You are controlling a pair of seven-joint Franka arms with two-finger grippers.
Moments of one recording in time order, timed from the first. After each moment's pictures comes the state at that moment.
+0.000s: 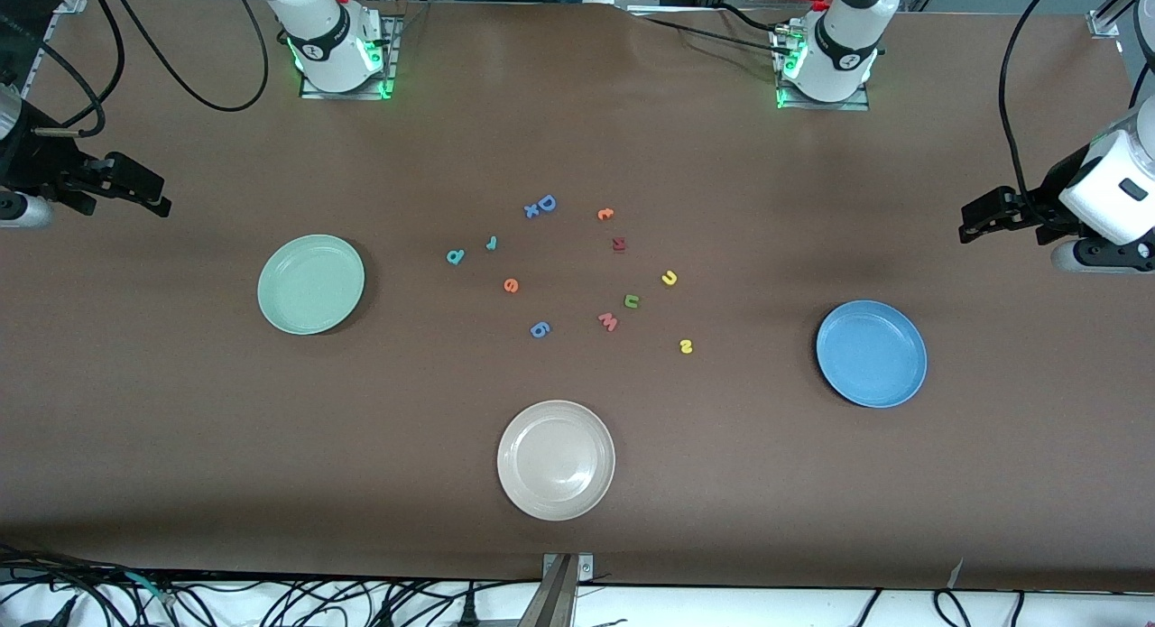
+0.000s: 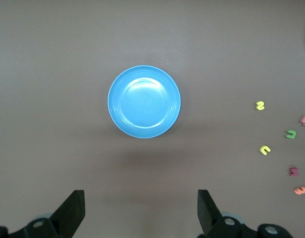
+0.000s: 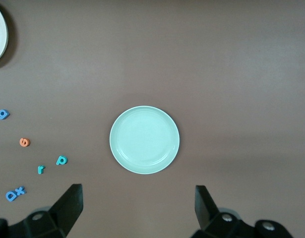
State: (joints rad) left arm -0.05 0.10 0.04 -1.56 -0.01 1.59 -0.01; right arm -0.02 -0.02 0.01 -1.69 0.02 1.68 0.01
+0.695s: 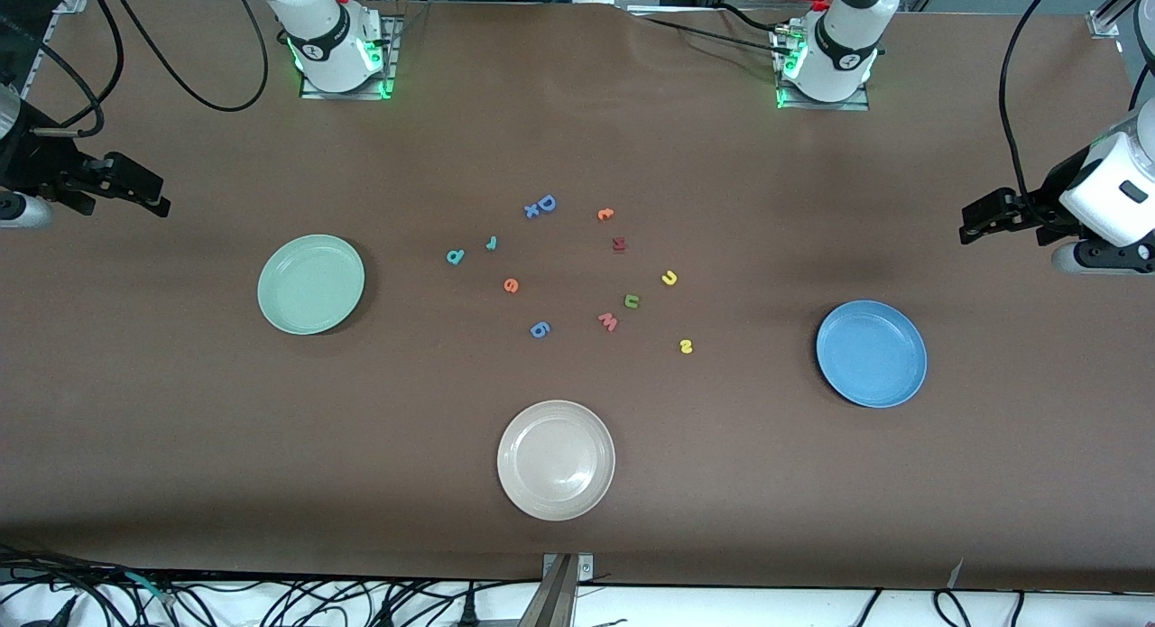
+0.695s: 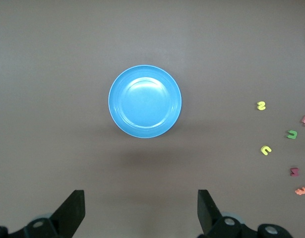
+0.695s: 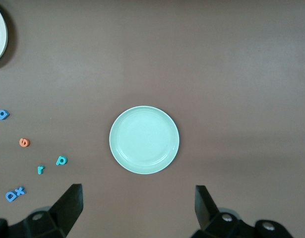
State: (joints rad) left arm -0.05 0.10 0.05 -1.56 -0.01 1.59 -0.01; right arm -0.02 -0.02 0.01 -1.69 0.02 1.68 0.01
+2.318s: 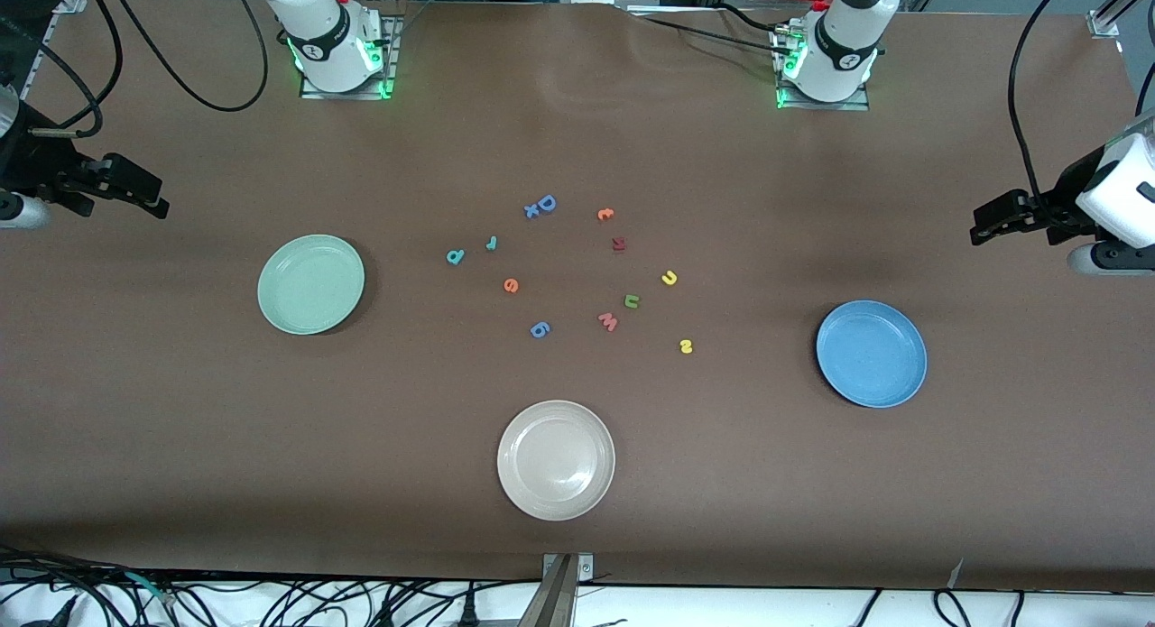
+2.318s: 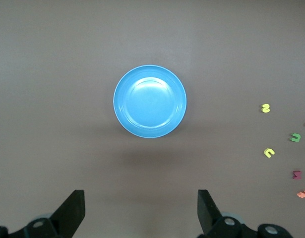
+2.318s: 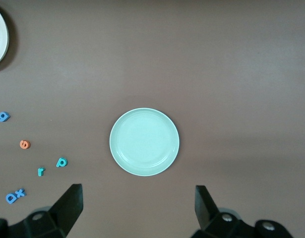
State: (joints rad) left arm -0.04 0.10 0.05 -1.56 -0.01 1.59 -0.01; right arm -0.02 -0.02 0.01 -1.69 0.03 1.69 0.01
